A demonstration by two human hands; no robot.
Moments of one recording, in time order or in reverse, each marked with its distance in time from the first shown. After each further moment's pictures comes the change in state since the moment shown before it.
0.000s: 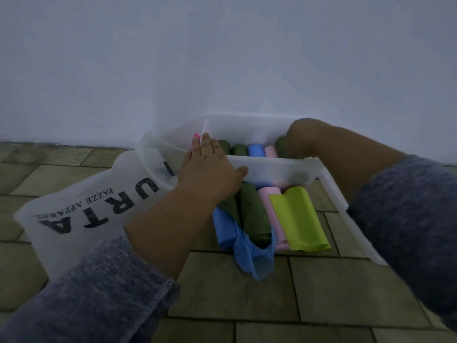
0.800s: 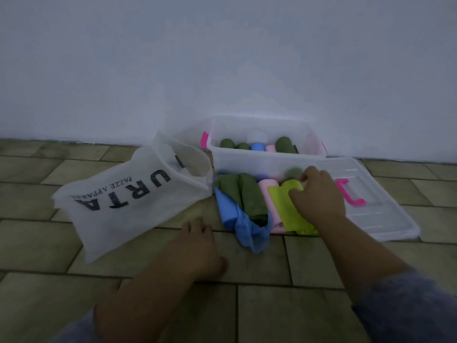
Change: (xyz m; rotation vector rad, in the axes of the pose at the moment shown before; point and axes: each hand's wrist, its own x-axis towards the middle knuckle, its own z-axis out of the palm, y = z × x) left_hand -0.142 -0.033 0.045 0.078 -0.481 -0.008; right_hand -0.129 0.010 0.096 0.433 0.466 0.171
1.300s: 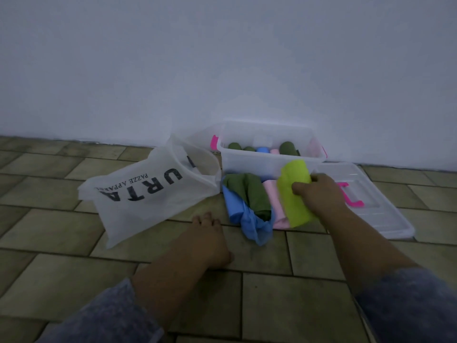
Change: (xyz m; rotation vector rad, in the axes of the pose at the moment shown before) left_hand -0.008 -0.001 0.005 0.034 0.011 0.000; right_hand -0.013 -0.017 -0.026 0.420 -0.179 0.283
